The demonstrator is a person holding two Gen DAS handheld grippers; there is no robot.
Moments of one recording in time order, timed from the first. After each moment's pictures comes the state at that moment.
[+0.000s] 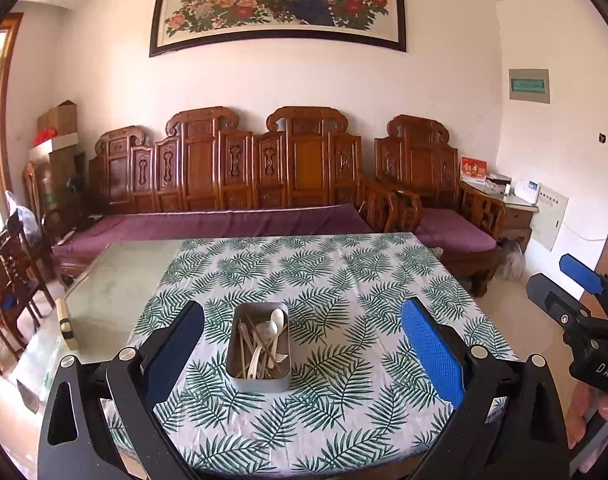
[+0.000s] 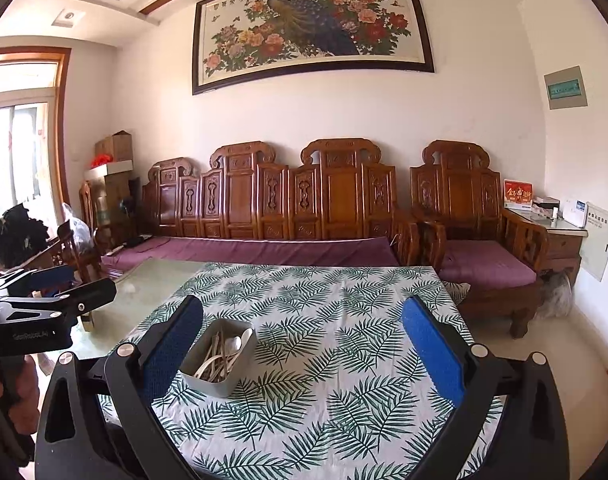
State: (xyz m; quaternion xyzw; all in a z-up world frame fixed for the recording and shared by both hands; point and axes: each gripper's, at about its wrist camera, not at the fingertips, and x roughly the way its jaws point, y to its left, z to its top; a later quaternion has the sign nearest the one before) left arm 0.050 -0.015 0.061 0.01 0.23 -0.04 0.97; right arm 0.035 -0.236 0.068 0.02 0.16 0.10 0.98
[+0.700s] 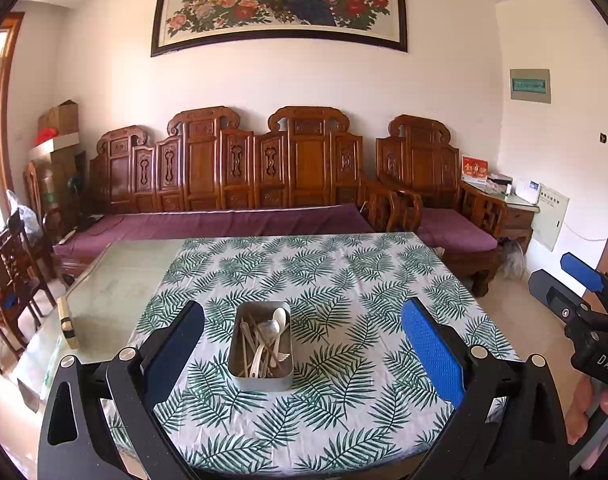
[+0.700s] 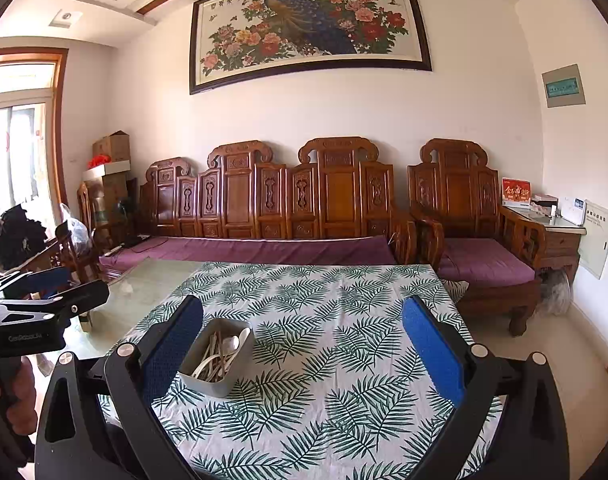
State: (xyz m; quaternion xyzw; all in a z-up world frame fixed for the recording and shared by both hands) left arm 0.048 -0.012 0.059 0.01 0.23 -0.04 0.97; right arm 0.032 -0.235 0.067 0.02 0.16 0.09 0.98
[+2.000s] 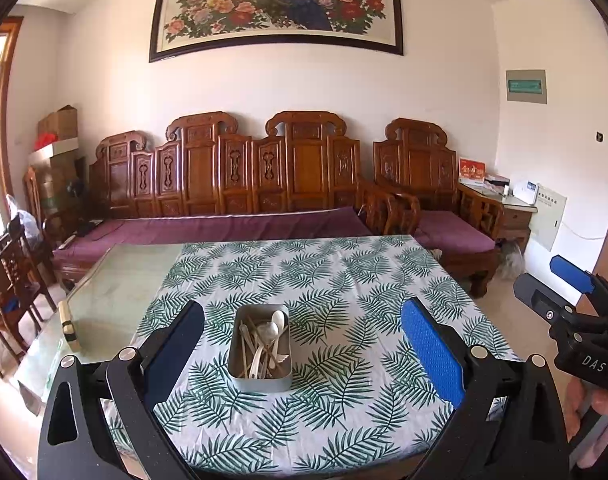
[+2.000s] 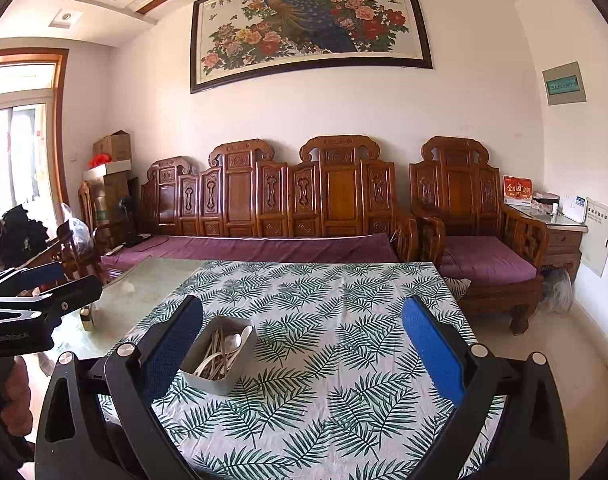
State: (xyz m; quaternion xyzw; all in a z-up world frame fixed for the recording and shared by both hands) left arm 0.038 -0.018 0.062 0.01 0.22 -0.04 0.97; right arm 0.031 -0.232 0.065 0.02 0.16 0.10 0.98
